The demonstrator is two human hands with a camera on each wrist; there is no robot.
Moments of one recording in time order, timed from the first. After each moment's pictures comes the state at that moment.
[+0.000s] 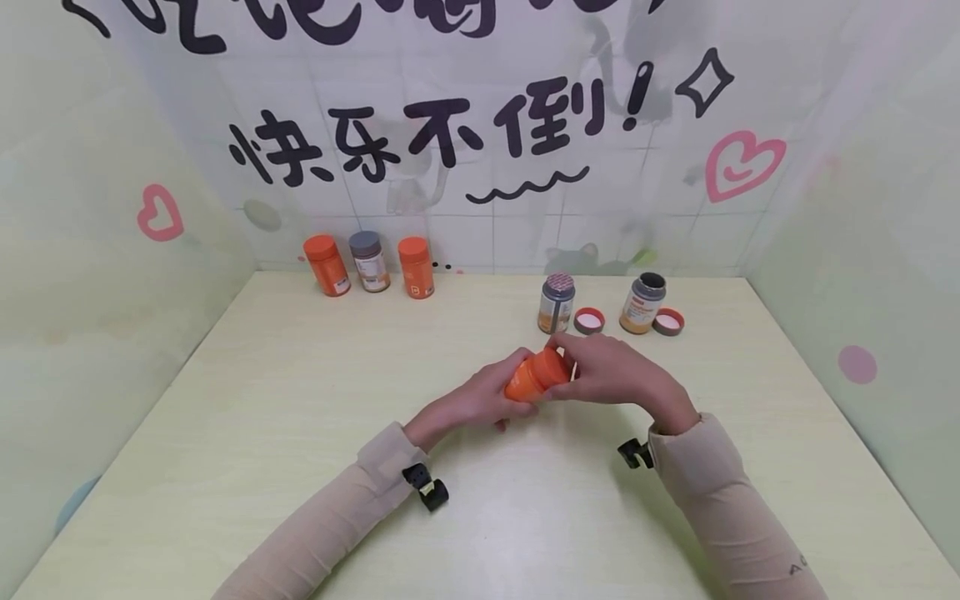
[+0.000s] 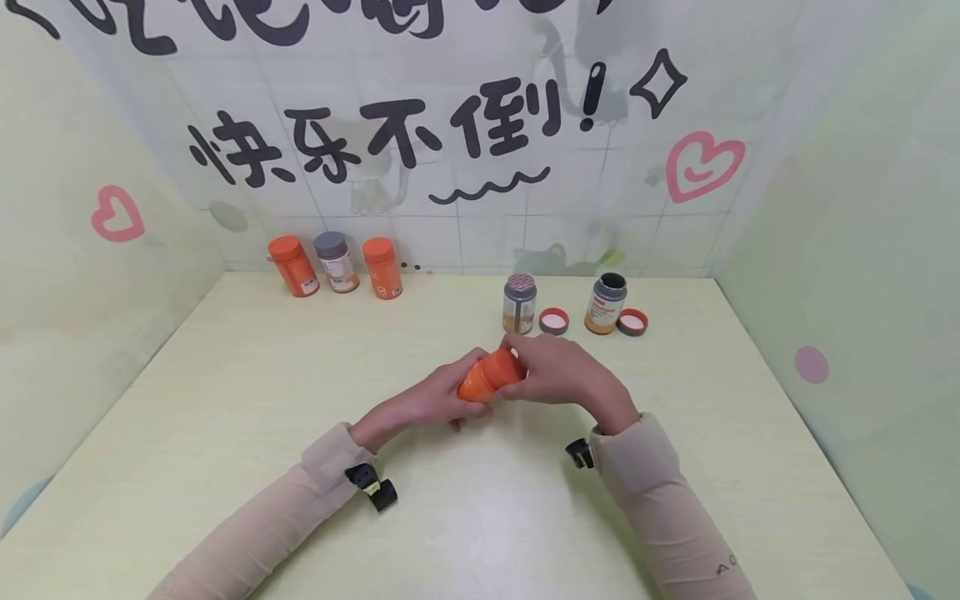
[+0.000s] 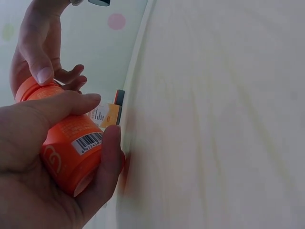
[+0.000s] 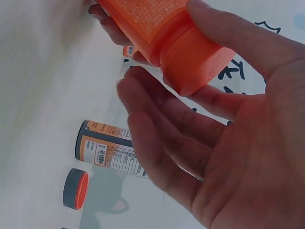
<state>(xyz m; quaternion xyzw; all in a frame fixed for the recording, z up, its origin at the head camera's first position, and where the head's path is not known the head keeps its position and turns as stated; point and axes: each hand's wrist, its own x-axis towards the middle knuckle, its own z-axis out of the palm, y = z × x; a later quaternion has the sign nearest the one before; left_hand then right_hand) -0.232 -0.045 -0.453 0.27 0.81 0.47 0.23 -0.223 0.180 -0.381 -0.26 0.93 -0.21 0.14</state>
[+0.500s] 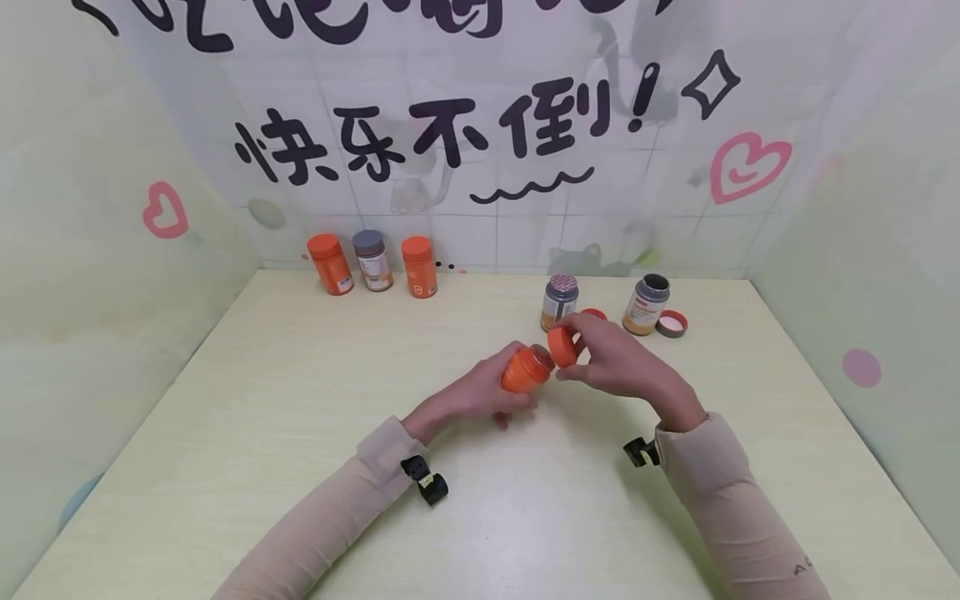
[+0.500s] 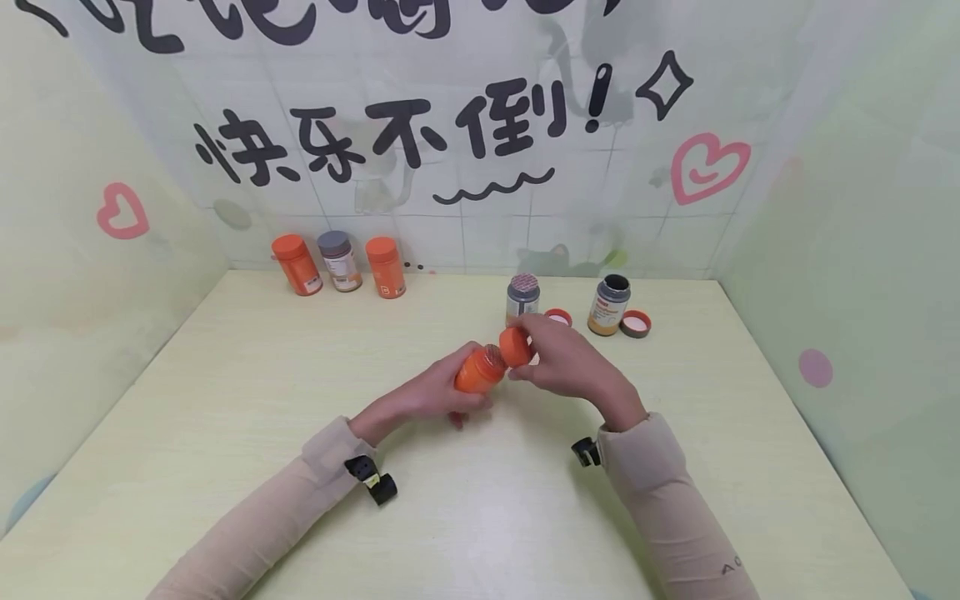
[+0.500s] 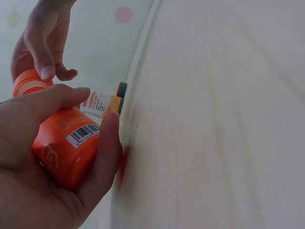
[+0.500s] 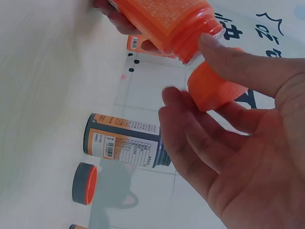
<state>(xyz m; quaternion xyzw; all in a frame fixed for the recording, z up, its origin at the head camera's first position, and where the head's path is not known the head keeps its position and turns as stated) -0.240 -0.054 -0.455 0.24 0.79 0.51 0.24 -0.228 0.183 -0.381 -0.25 0.93 -0.26 0.06</state>
